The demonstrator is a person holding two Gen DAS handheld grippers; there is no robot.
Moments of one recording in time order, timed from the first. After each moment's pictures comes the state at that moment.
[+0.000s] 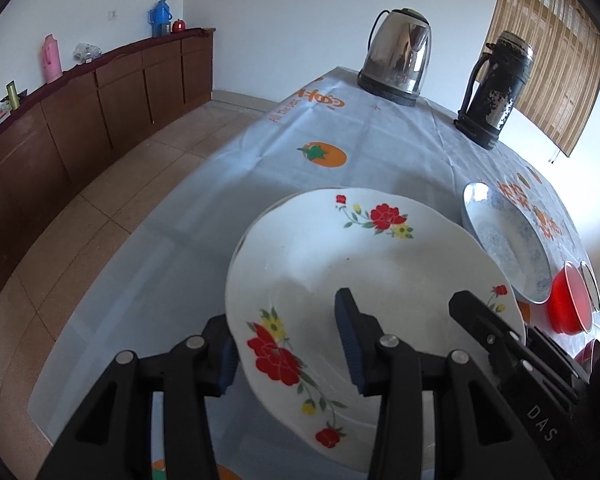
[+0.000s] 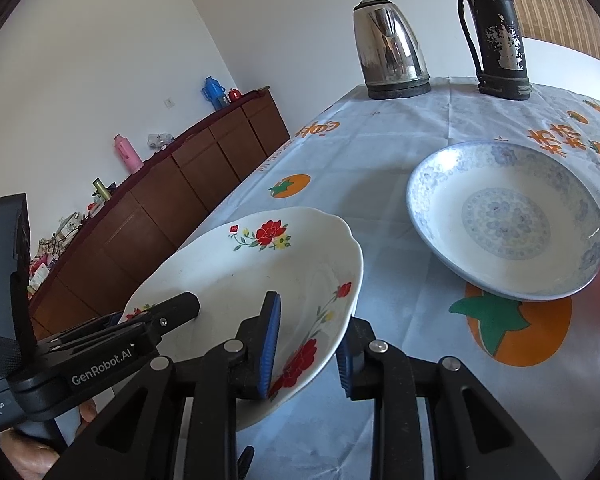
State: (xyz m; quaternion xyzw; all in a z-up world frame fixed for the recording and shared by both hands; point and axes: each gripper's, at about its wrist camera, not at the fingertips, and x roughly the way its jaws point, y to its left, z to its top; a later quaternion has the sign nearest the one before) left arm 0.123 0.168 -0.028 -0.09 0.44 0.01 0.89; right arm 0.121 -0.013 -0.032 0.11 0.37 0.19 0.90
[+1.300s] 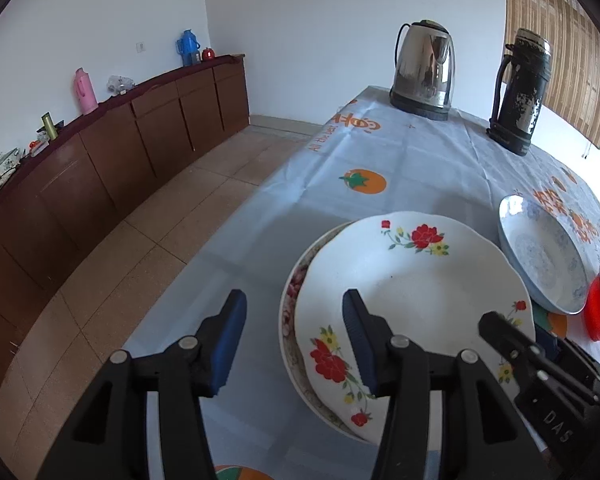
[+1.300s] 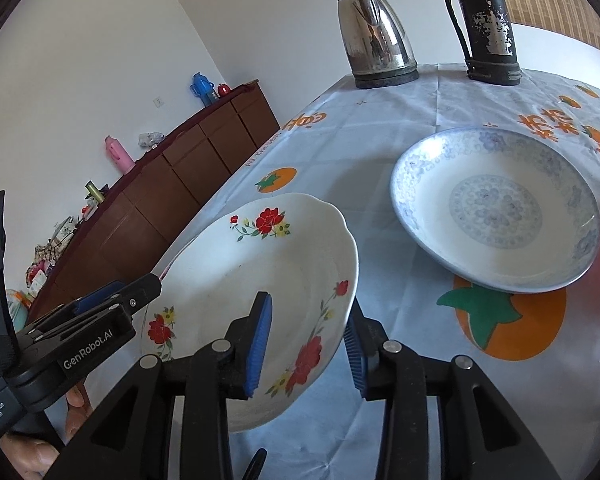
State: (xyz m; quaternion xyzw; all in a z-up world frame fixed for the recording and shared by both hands) left arm 0.117 0.173 -0.012 -0.04 0.41 0.09 0.91; right arm 0.127 -0.021 -0.036 0.11 0.39 0.18 0.90
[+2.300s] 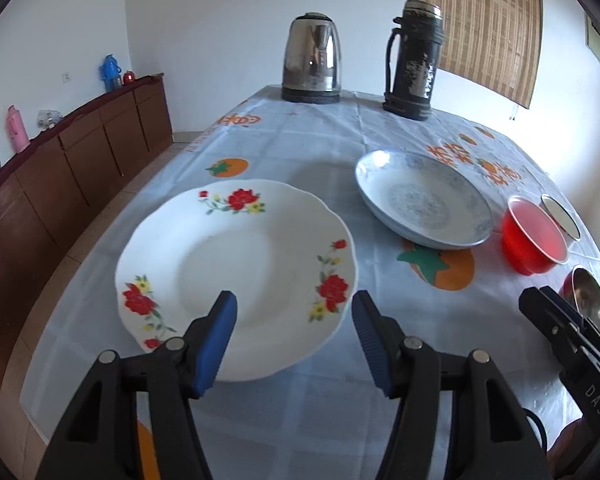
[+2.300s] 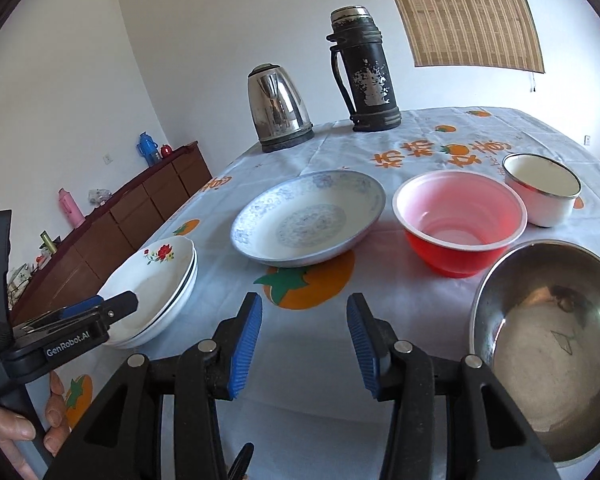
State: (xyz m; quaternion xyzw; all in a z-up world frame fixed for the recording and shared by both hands) left arm 0.080 0.075 -0.013 0.00 0.39 -0.05 0.92; right arm 0.022 -0.142 -0.020 0.13 0.30 0.05 0.94
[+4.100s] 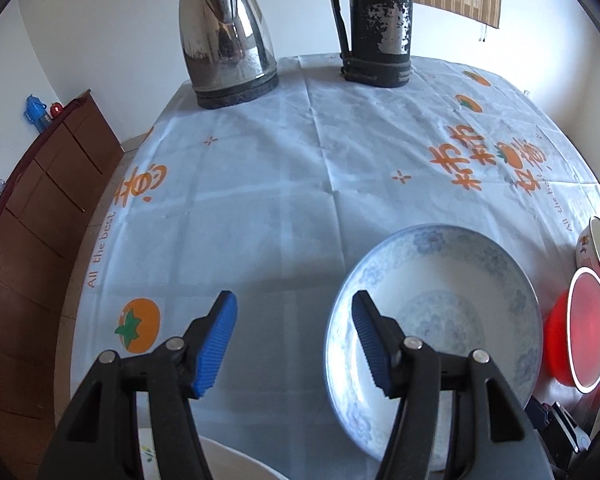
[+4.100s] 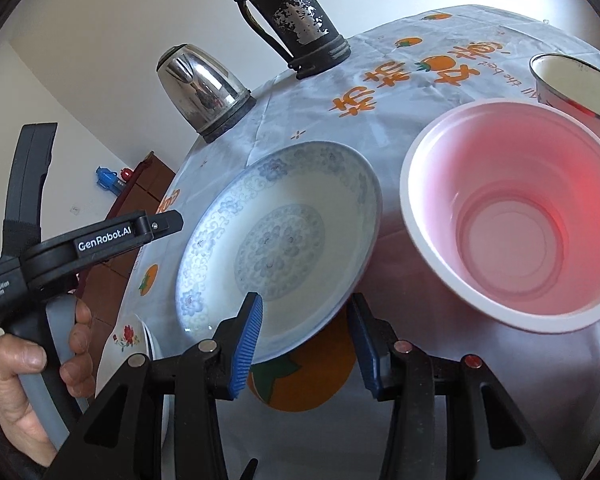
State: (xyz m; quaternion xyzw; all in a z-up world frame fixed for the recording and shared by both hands) left arm 0.289 -0.010 -0.003 0.12 0.48 -0.12 0.86; right arm 0.143 -0.171 -0.053 0.30 0.39 0.00 0.87
